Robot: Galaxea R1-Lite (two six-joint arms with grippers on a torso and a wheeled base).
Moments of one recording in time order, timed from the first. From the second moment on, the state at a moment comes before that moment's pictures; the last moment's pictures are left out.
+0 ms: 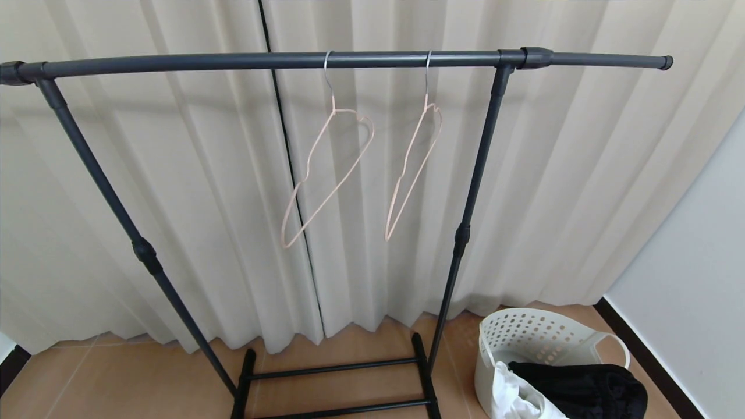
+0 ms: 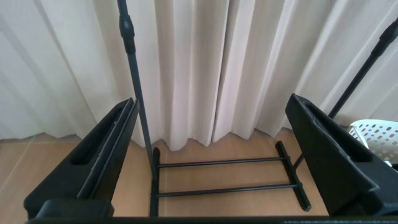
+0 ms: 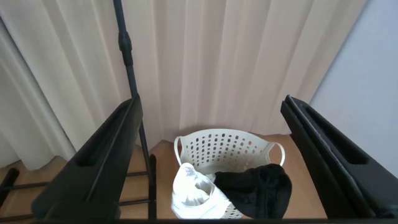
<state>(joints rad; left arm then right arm) 0.00 0.00 0.00 0.00 0.02 -0.01 0.00 0.00 0.00 -0.05 -0.08 0.00</state>
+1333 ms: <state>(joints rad) 0.00 0.00 0.00 0.00 0.02 -0.01 0.00 0.00 0.00 -0.05 -0.08 0.01</state>
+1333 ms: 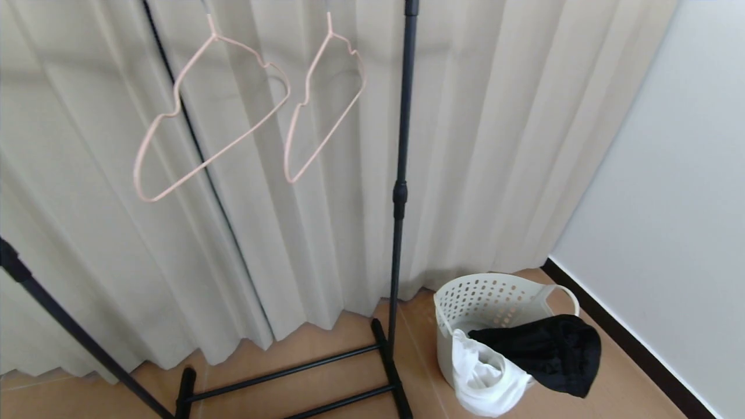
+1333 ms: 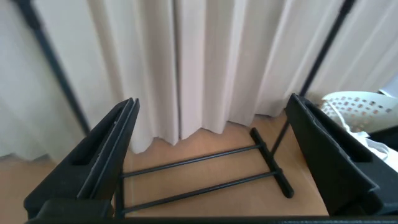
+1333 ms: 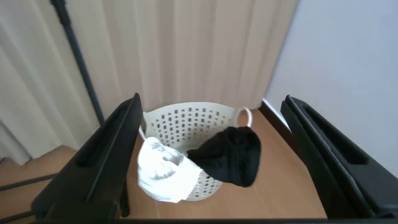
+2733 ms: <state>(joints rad) 0.00 0.00 0.00 0.00 0.02 -0.01 0.00 0.00 0.00 -0.05 -0.08 0.01</state>
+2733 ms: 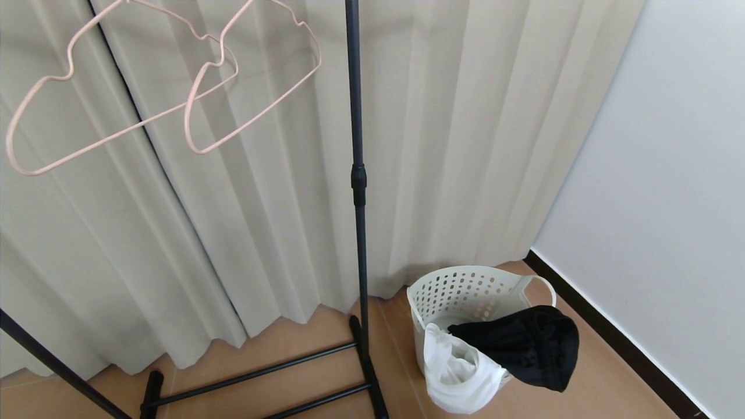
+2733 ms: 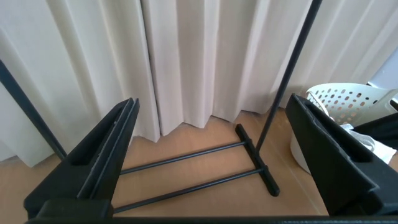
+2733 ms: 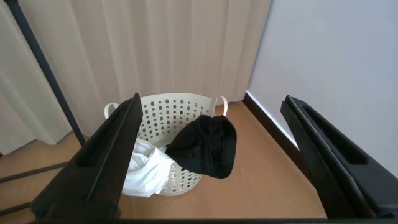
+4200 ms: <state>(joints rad) 0.00 0.00 0.00 0.00 0.02 -0.01 0.00 0.00 0.00 -0.05 -0.08 0.00</state>
